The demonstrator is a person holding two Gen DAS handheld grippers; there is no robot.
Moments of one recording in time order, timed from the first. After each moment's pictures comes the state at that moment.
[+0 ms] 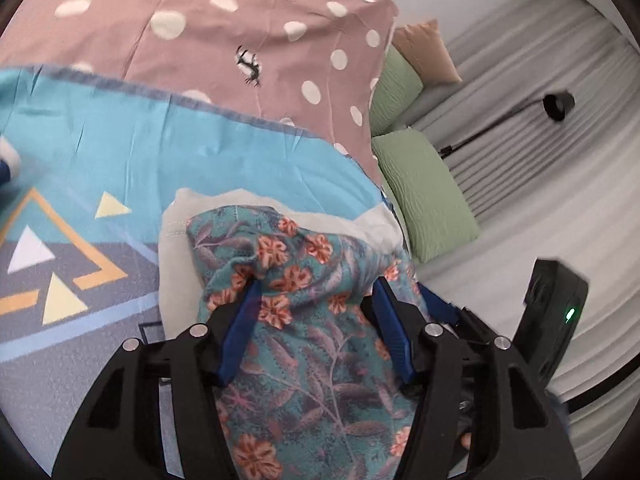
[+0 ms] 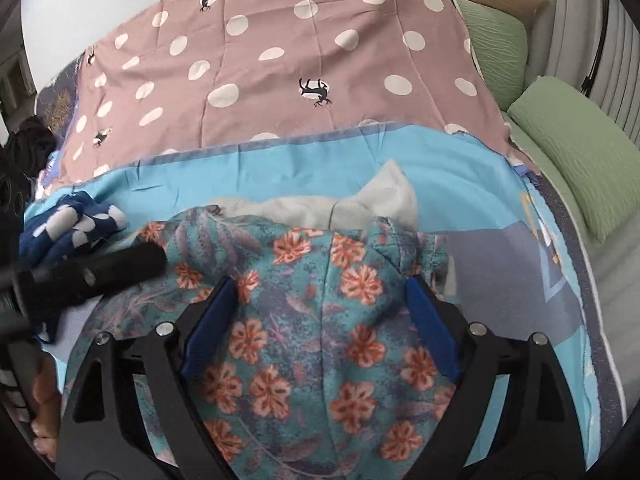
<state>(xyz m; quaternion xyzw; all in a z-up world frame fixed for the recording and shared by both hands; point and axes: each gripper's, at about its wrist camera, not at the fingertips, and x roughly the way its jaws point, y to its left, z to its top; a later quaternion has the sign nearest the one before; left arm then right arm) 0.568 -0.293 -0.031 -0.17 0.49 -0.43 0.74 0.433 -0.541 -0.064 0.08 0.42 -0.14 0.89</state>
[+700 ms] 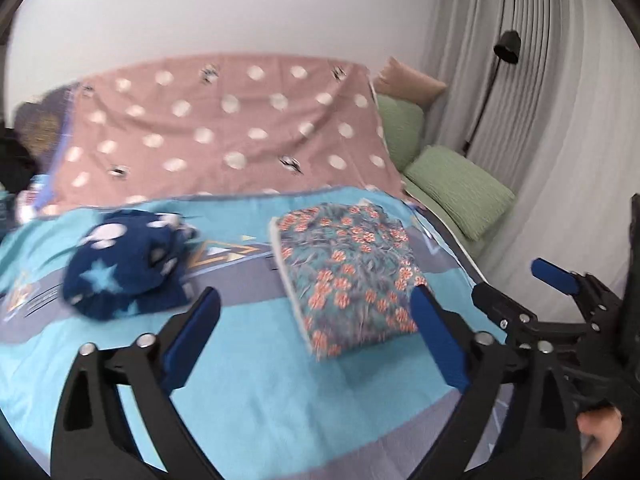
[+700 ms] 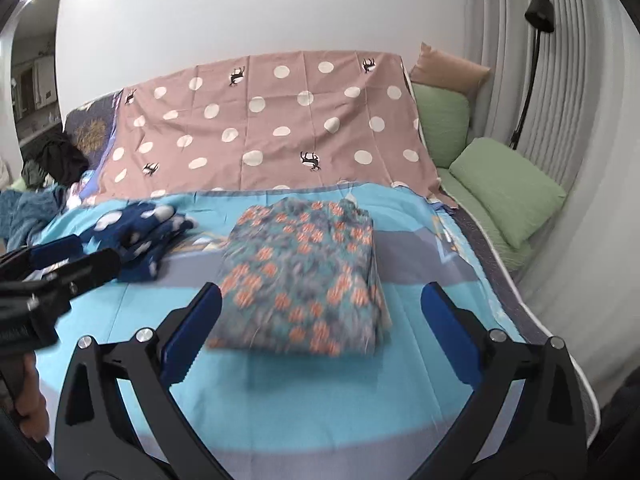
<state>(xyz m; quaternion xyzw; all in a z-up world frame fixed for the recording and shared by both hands) 0.273 -0.142 0.134 0.01 0.30 -0.31 0.90 0.153 -0.386 0.082 0.03 0.29 -0.19 0.94</state>
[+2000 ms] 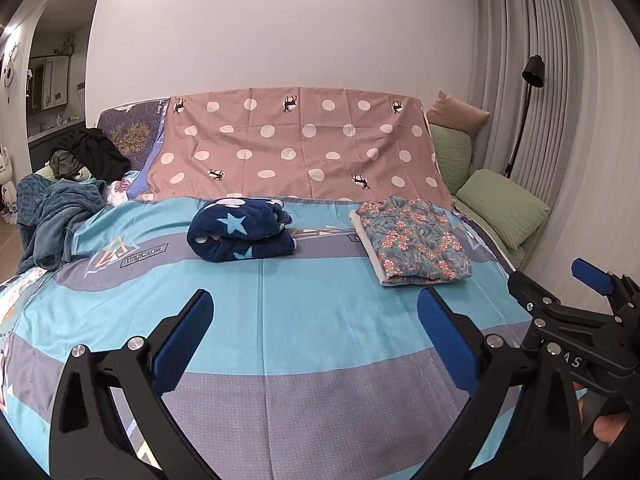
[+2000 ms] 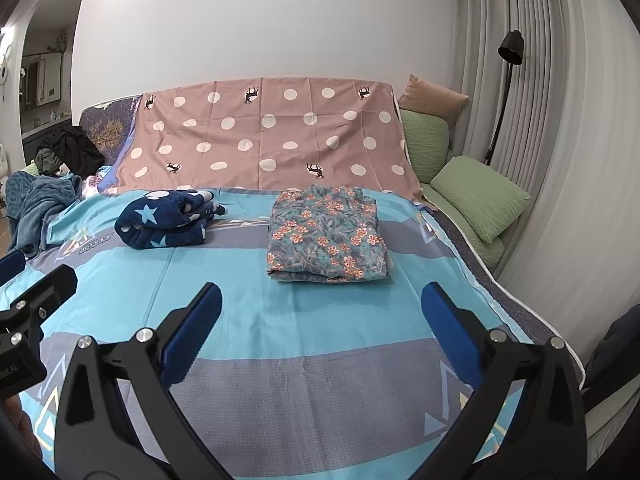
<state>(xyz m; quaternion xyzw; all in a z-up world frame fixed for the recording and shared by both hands) 0.134 -0.011 0.137 0.01 0.25 -0.20 0.95 0.038 -0.268 0.081 0.01 0.26 -0.22 0.94</state>
